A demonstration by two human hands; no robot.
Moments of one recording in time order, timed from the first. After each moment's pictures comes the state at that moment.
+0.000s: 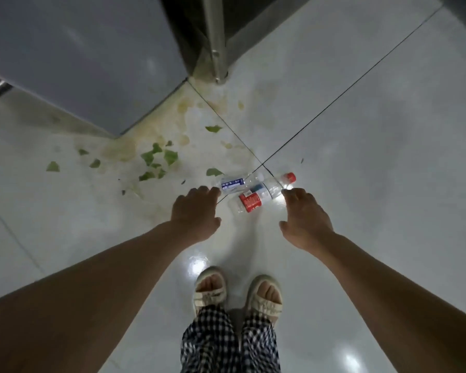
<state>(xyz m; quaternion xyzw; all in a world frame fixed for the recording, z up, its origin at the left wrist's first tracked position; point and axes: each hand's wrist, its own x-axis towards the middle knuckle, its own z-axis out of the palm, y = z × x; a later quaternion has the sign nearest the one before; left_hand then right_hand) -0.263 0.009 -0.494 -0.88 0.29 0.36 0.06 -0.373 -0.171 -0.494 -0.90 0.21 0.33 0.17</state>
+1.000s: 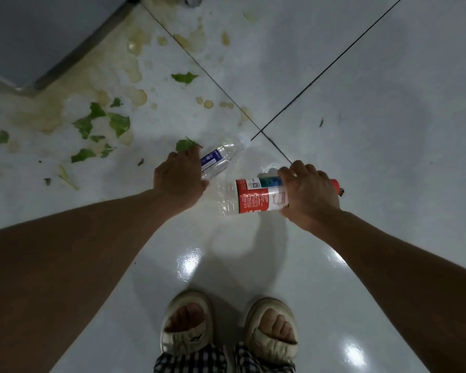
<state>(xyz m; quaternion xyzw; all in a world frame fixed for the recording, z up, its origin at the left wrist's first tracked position) -0.248 -0.008 -0.719 -0.93 0.27 0.24 0.03 -0.382 -0.191 -0.713 -0.95 0.13 0.26 0.07</state>
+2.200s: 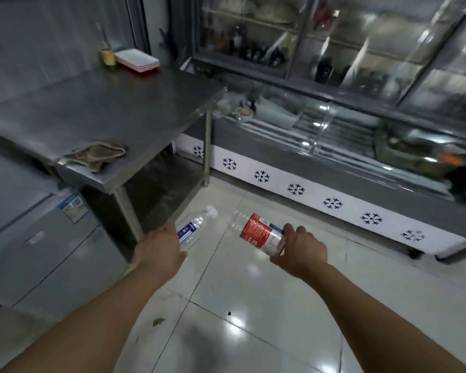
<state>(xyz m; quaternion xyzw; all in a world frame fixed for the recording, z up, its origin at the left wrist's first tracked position) -0.279 -0.098 -0.003 -0.92 0.38 0.08 -0.04 -0.492 -0.270 0.026 -0.88 0.47 0.08 0.06</state>
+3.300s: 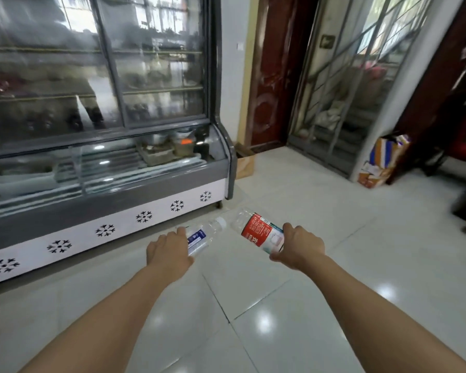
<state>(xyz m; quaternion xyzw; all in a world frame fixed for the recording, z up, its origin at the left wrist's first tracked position) -0.702 -0.188 0.125 -0.62 0.79 0.03 -0.03 -0.959 -0.117 0.144 -0.55 0.83 0.01 0.06</state>
